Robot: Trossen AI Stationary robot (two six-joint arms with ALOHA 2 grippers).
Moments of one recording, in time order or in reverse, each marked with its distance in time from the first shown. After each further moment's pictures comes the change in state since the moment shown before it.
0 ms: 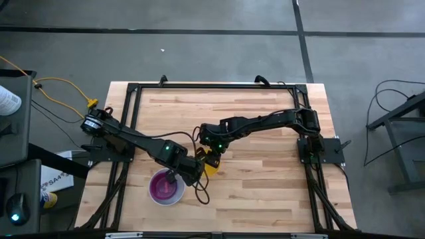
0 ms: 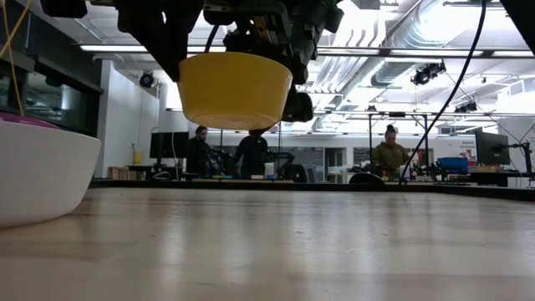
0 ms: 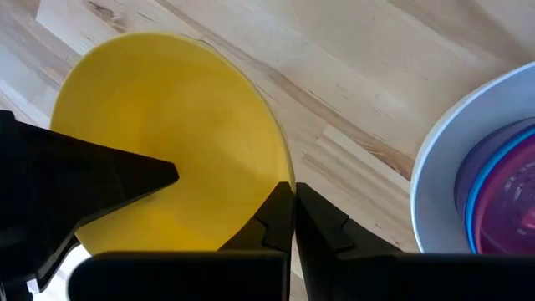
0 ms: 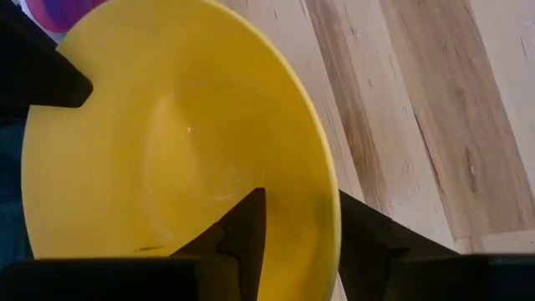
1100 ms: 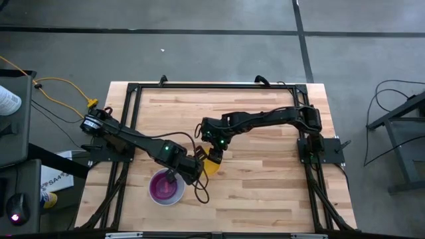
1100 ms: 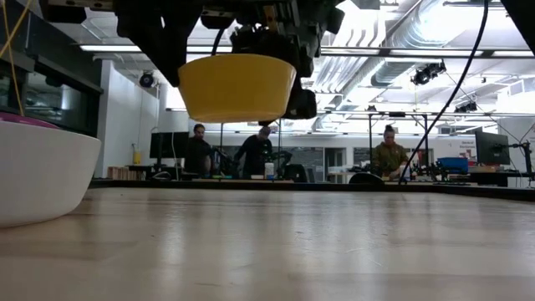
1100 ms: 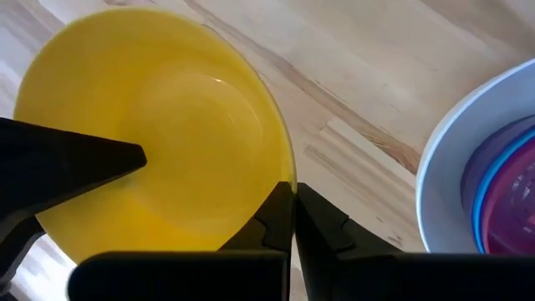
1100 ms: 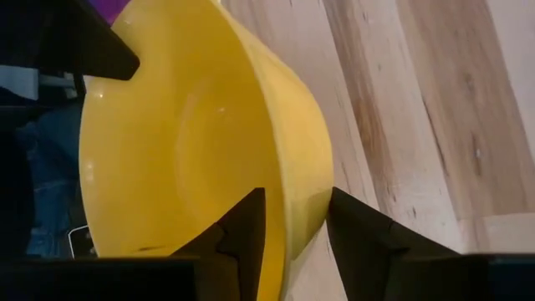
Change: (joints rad) left arm 0.000 -0.002 -0.027 -0.010 -0.005 -0.034; right arm -0.036 -0.030 0.000 -0.045 -0.119 -0.029
